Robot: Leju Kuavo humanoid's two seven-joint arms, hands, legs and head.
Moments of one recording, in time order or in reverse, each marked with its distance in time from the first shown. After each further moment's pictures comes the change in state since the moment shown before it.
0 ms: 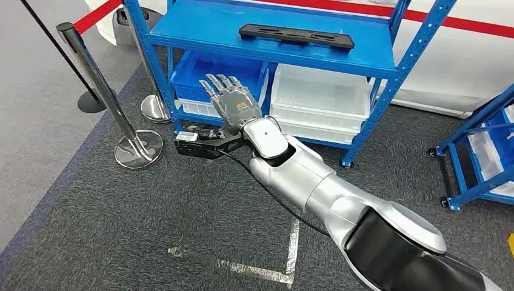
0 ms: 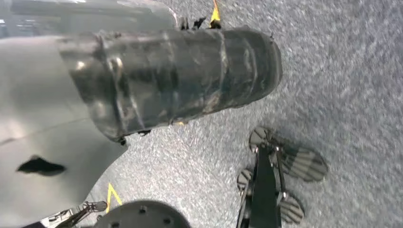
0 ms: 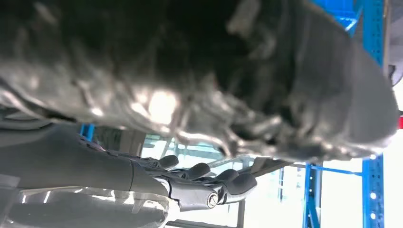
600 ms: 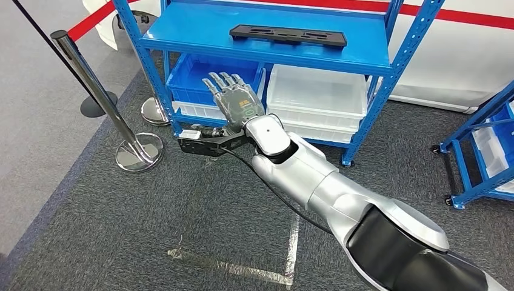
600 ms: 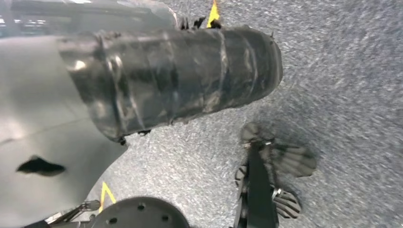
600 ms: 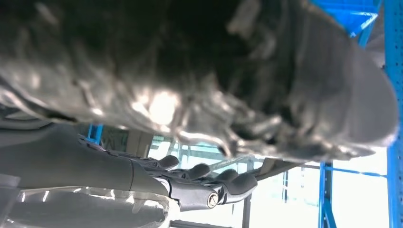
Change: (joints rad) left arm -0.001 0.002 0.000 0.000 0.000 -0.005 0.000; right arm -0.003 -0.014 -0.005 -0.005 0.020 0.028 0.004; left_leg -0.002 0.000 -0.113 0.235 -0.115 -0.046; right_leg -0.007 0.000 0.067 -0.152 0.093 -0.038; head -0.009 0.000
